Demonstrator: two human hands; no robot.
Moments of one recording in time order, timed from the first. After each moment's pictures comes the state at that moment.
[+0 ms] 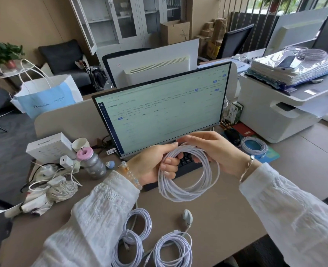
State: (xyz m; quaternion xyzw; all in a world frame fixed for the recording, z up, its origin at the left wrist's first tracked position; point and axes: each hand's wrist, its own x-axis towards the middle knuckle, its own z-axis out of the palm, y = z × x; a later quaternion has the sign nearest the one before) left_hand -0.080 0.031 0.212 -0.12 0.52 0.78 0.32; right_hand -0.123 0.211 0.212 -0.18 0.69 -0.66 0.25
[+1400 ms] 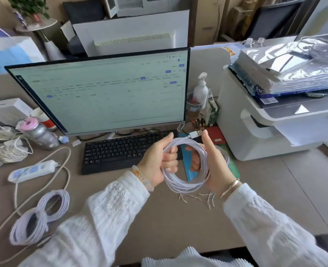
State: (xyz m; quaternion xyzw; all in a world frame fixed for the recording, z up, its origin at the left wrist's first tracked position) left_hand -0.228 0.304 0.139 -0.26 0.44 0.85 0.11; right_hand -0.280 0.446 0.126 0.01 0.58 -0.74 0.33
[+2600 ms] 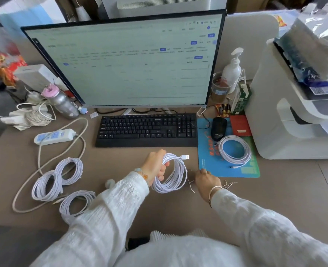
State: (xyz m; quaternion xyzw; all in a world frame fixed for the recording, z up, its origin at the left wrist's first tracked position) left_hand -0.207 0.281 0.037 -0.45 0.63 0.63 0.08; right_hand -0.290 0.440 -0.052 -0.36 0.89 0.07 0.26
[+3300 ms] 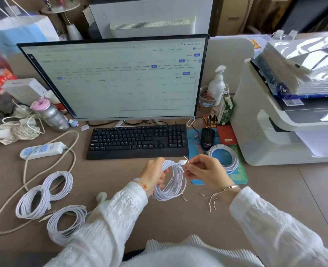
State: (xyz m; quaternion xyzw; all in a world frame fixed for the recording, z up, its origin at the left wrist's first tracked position) left_hand -0.212 0.299 0.046 -0.43 0.62 0.66 0.05; right_hand -0.297 0.453 0.054 -0.15 0.70 -0.61 0.33
